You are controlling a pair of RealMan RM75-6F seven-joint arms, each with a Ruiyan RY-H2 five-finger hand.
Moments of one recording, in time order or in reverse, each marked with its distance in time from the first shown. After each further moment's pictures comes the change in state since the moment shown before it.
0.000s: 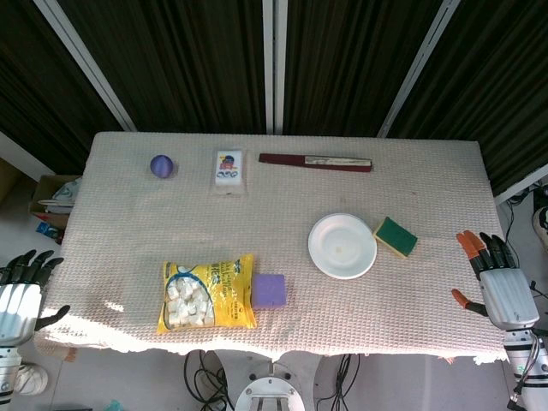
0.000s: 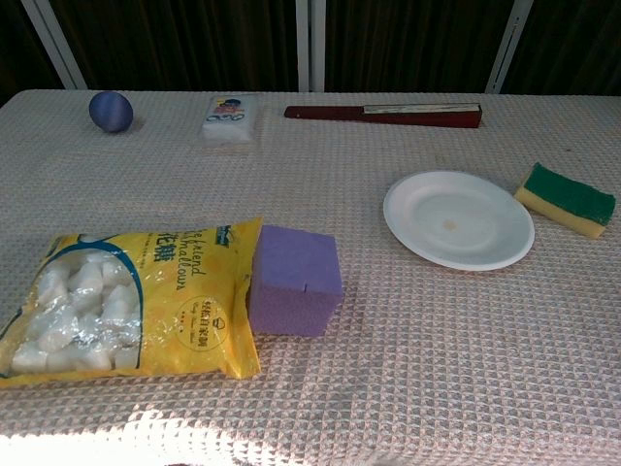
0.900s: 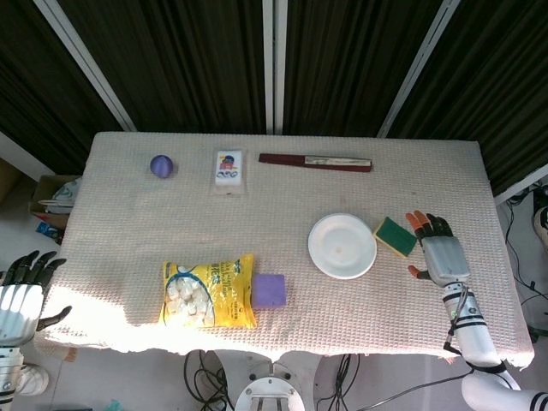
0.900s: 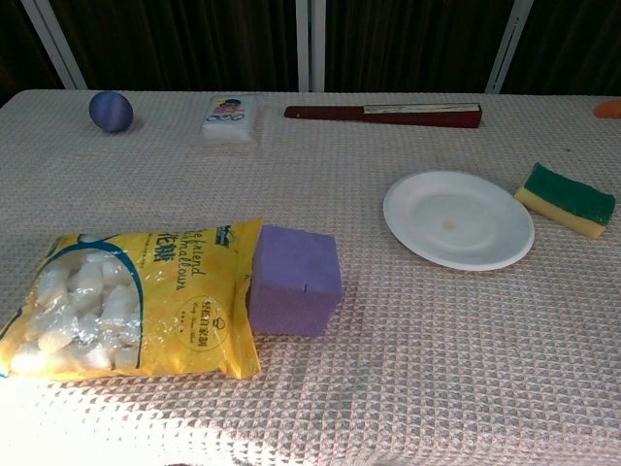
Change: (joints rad) left arm -0.001 -0.036 -0.002 0.065 0.011 -0.003 -0.058; right arm 0.241 -0.210 0.129 0.002 0.389 -0.358 -0.325
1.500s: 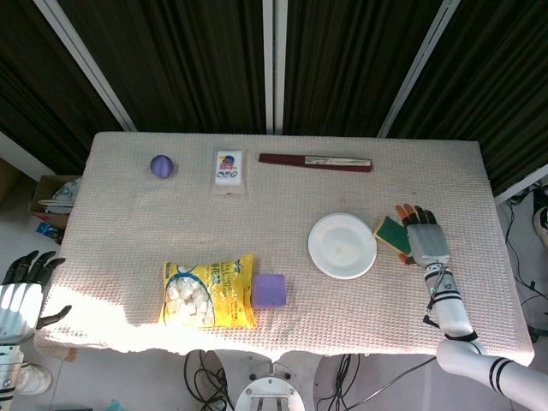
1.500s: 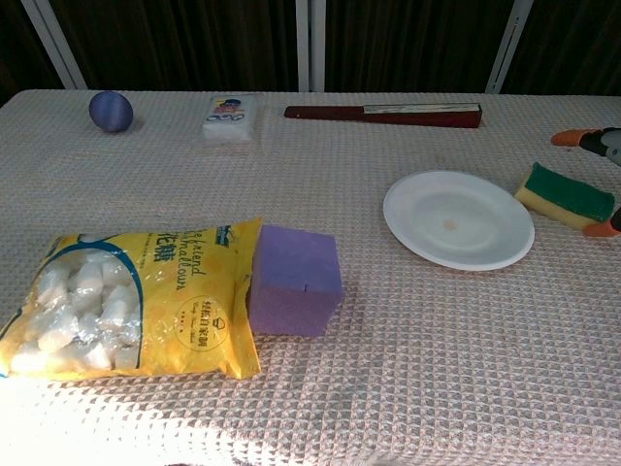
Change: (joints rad) left arm -0.004 -0.005 -0.004 0.012 -0.019 -0.021 -0.016; right arm 0.127 -0.187 0.026 0.306 0.117 -0.129 -0.012
